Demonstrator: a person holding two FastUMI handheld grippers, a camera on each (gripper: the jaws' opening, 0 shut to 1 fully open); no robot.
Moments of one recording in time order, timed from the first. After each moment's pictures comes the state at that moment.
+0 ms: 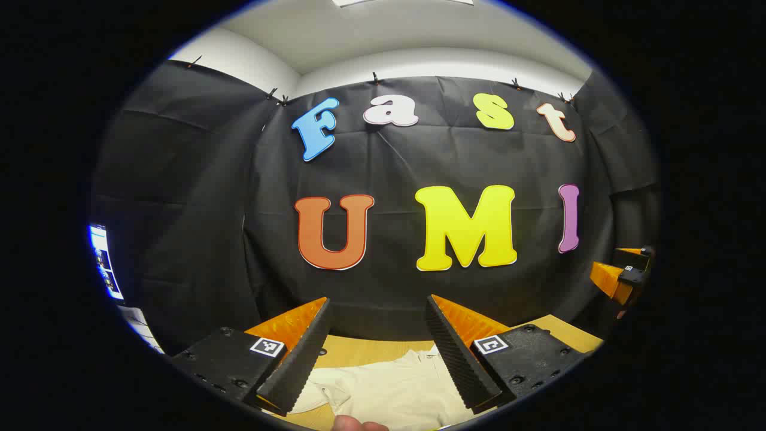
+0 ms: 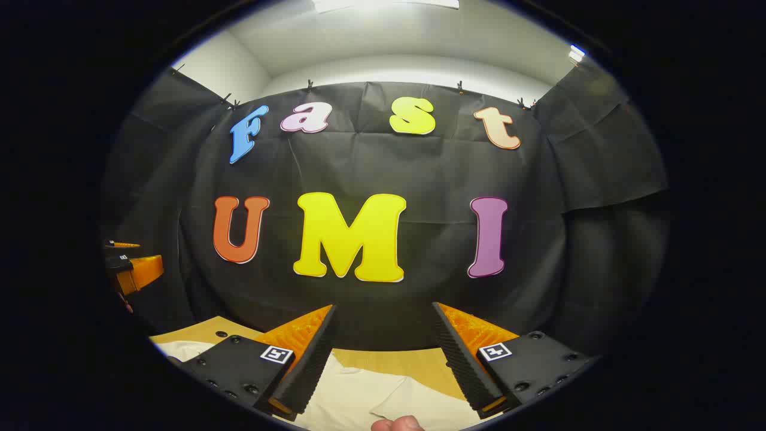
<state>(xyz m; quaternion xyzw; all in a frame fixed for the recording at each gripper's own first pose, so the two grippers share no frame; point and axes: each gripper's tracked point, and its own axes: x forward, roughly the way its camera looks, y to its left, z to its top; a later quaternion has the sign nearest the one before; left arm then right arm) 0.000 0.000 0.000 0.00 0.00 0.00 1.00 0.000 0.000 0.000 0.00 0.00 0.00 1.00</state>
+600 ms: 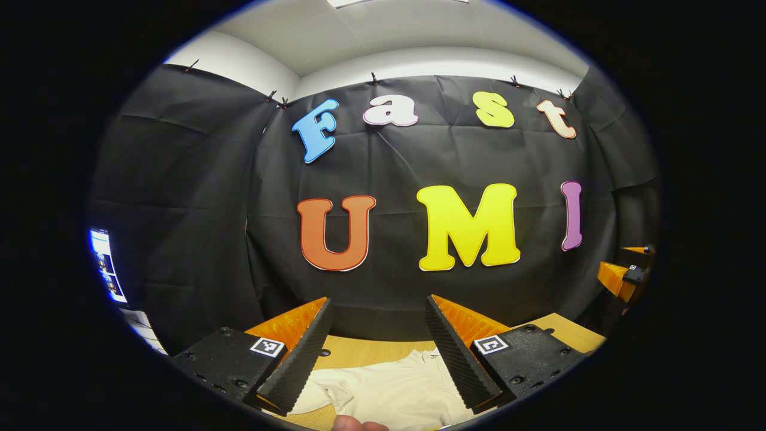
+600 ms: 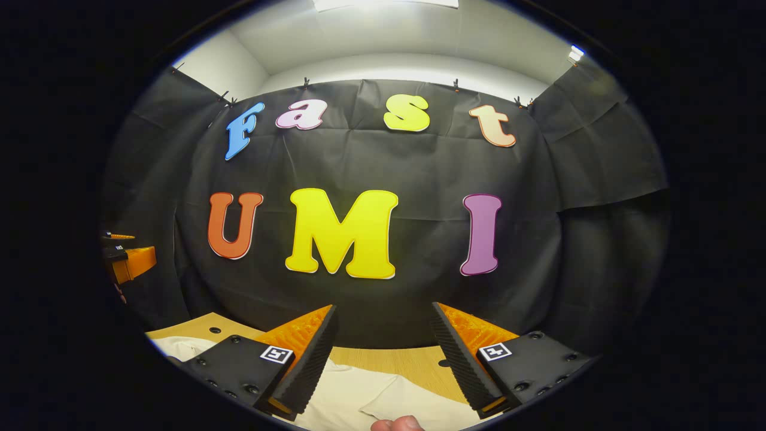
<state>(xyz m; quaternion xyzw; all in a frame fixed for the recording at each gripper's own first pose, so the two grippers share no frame) 0.001 -0.005 0.002 0.01 0.00 0.00 1.00 0.002 -0.017 -0.005 0.00 0.01 -0.01 1.00</state>
